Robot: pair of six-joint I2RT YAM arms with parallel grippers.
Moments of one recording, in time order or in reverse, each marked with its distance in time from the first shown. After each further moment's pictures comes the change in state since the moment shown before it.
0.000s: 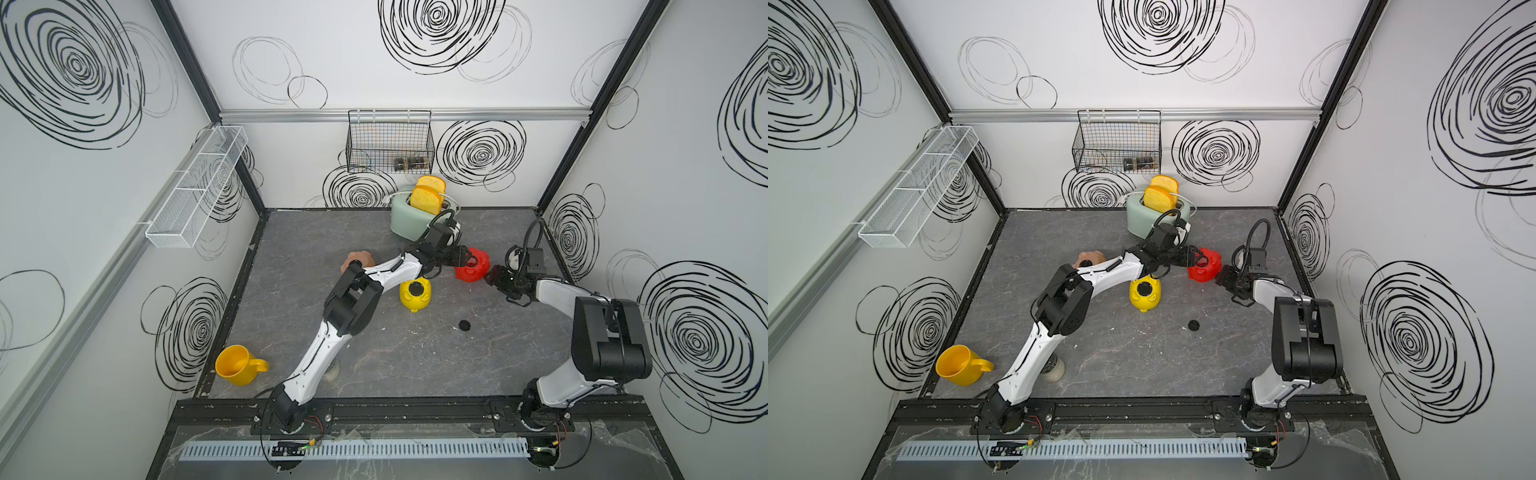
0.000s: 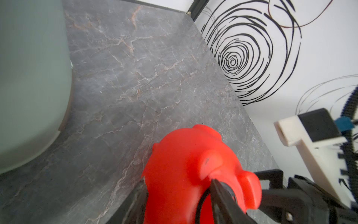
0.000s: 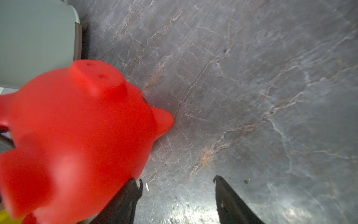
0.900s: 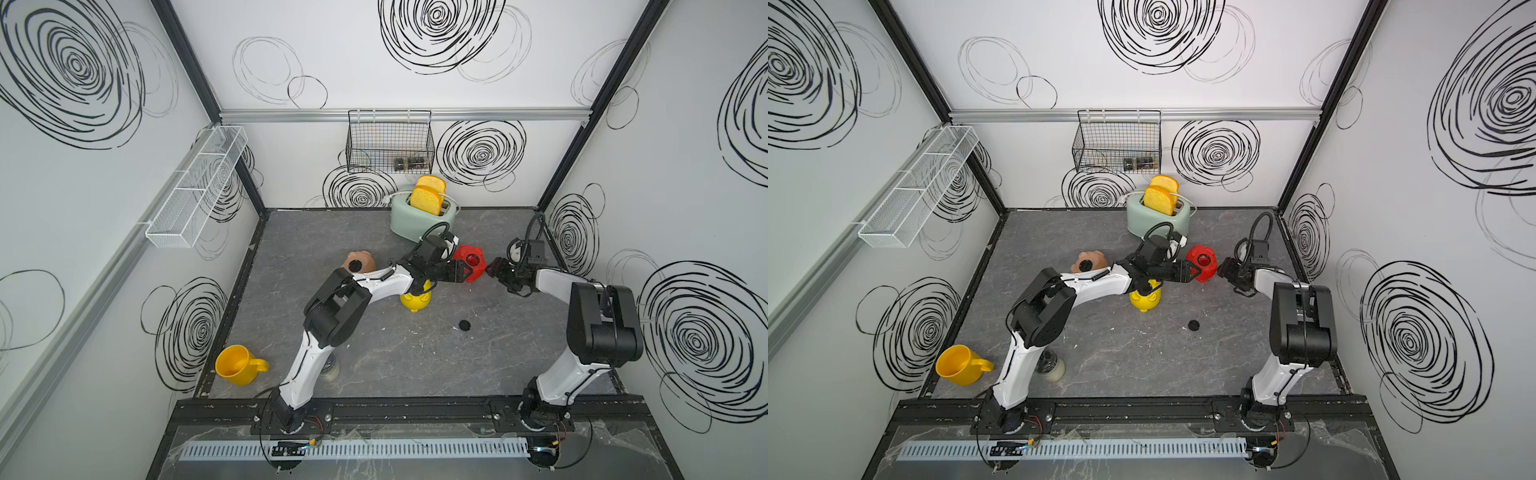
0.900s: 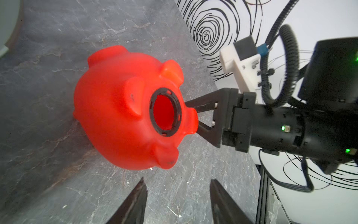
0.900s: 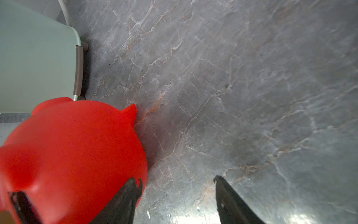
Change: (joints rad) left arm -0.034 -0.250 -0.359 0.131 0.086 -0.093; right arm -0.042 0.100 0.110 -0.012 -0.032 -0.029
